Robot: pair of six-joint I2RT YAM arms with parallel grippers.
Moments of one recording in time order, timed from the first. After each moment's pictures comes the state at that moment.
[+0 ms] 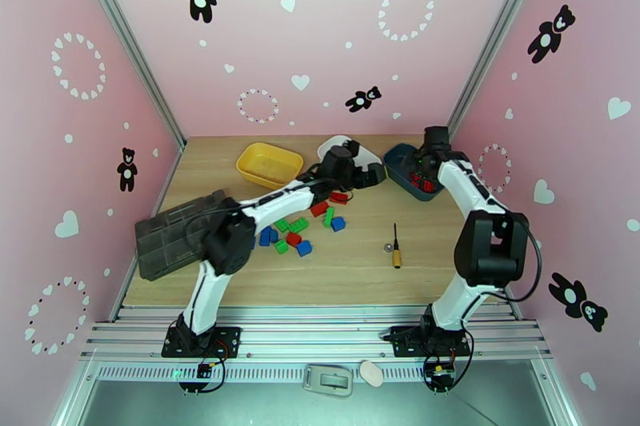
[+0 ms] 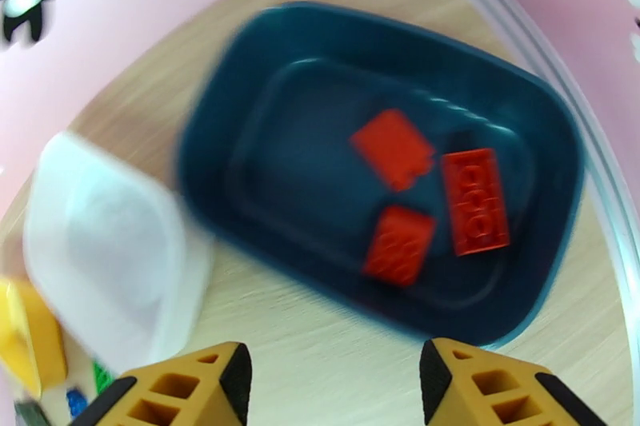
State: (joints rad) left arm -0.78 2.08 1.69 0.01 0.26 -0.87; right arm 0.00 1.73 1.45 -0.60 0.03 0.39
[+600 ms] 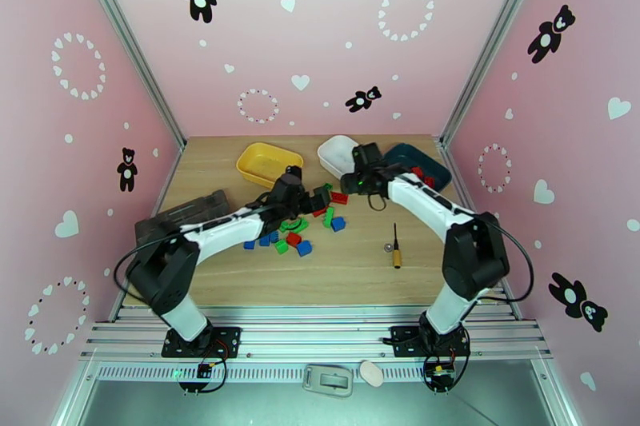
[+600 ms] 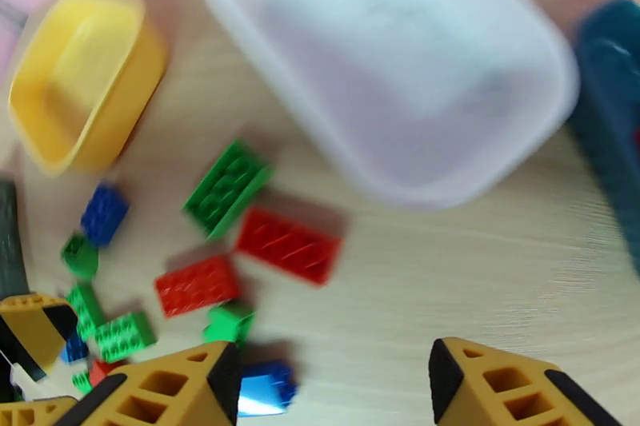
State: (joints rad) left arm -0.66 1.62 0.97 0.05 0.04 -0.83; right arm 0.46 1.76 1.36 -0.59 0.04 0.30
